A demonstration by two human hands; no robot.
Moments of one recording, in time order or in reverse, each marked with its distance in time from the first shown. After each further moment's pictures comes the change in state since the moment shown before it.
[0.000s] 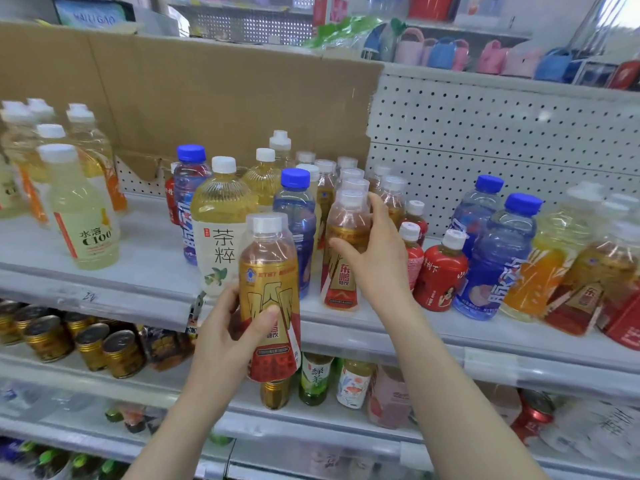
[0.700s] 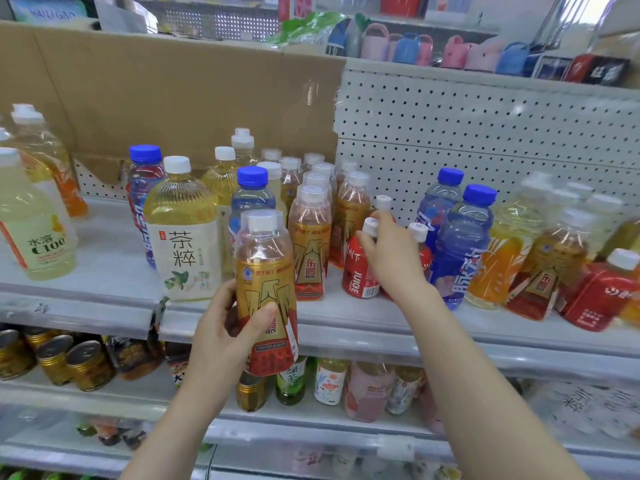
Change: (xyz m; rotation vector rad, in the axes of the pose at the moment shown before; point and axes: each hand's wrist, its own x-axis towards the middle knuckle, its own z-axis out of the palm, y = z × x) left_hand 0.004 -0.002 0.038 -0.019 -0.052 0.000; right_hand 0.022 0.047 -0.052 -0.389 -0.064 0.077
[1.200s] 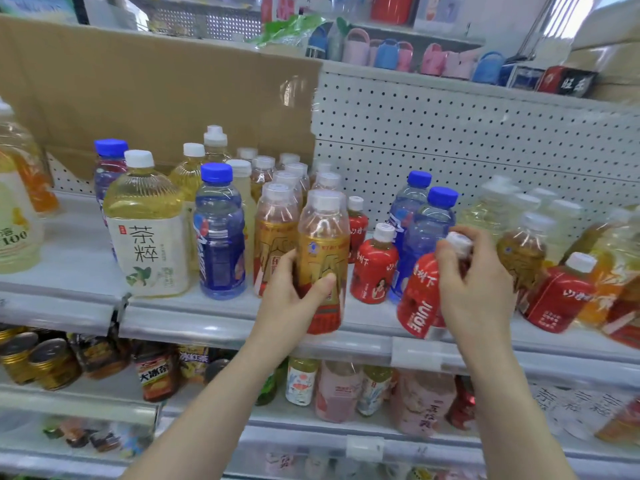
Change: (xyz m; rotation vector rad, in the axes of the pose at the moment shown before) left_hand 0.037 -0.003 0.110 0.155 -0.094 0.044; right_hand -0.075 0.071 -0.093 0.311 0.400 0.026
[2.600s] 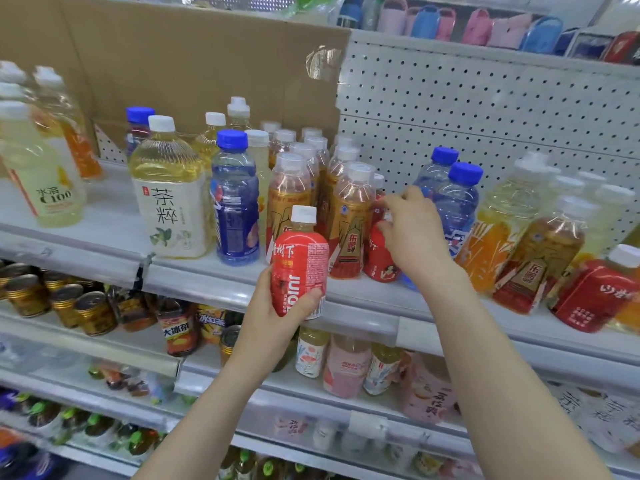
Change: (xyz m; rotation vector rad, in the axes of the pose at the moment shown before) left_hand -0.059 -0.019 -0.003 -0.044 0.130 -0.207; right_hand 0.044 -0.010 0.069 -0.504 -0.458 -0.248
